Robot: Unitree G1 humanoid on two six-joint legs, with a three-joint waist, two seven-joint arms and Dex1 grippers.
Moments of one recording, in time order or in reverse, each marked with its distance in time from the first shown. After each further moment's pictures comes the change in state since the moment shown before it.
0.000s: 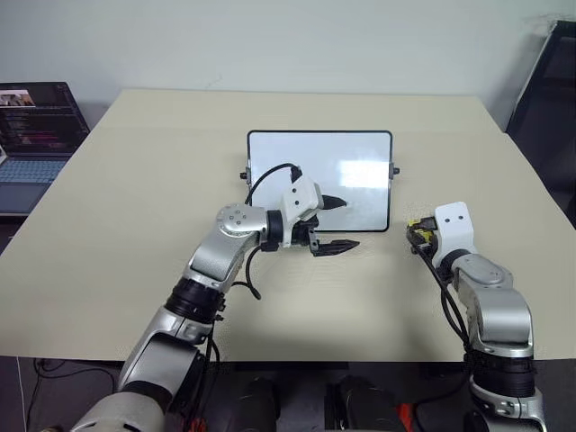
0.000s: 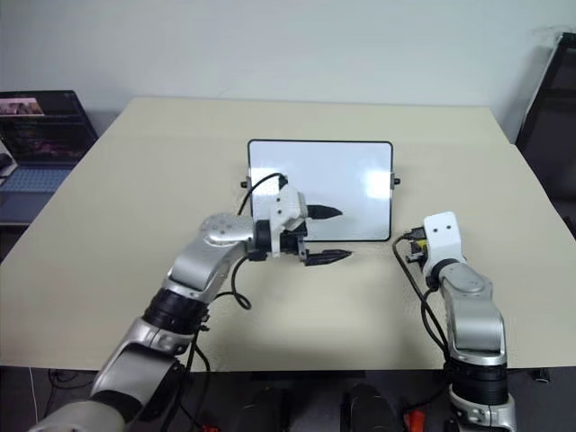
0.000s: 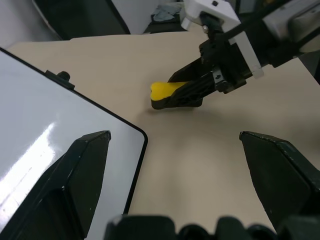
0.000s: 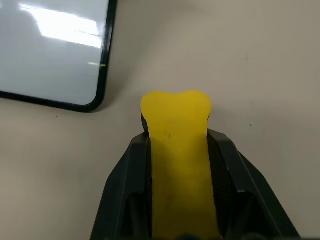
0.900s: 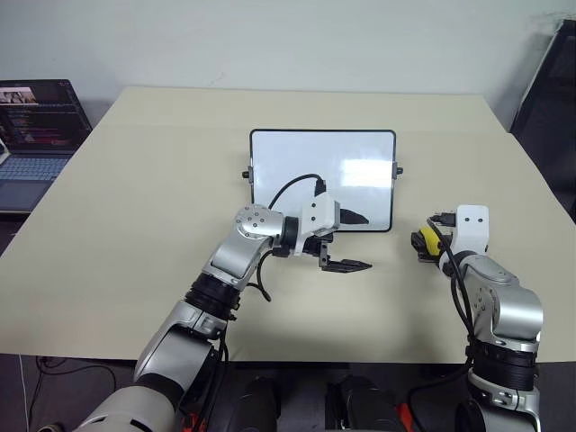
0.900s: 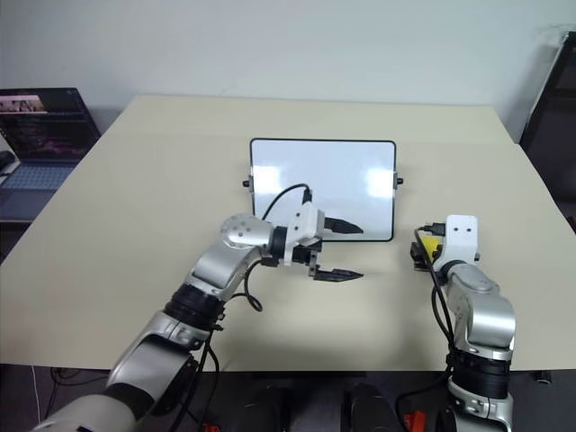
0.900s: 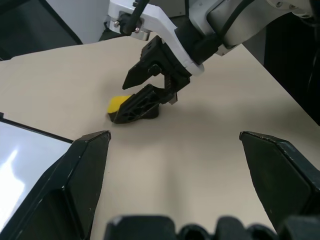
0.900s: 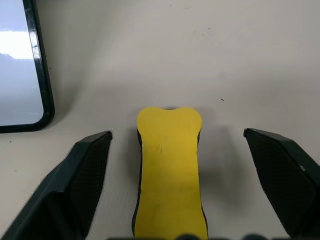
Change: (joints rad) left arm -0.024 -0.058 -0.049 0.080 0.043 -0.121 -0.126; right arm -0.017 0.033 -0.116 0.008 0.188 0.040 -0.141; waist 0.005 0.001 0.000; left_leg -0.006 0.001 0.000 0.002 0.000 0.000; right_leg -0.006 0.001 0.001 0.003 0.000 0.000
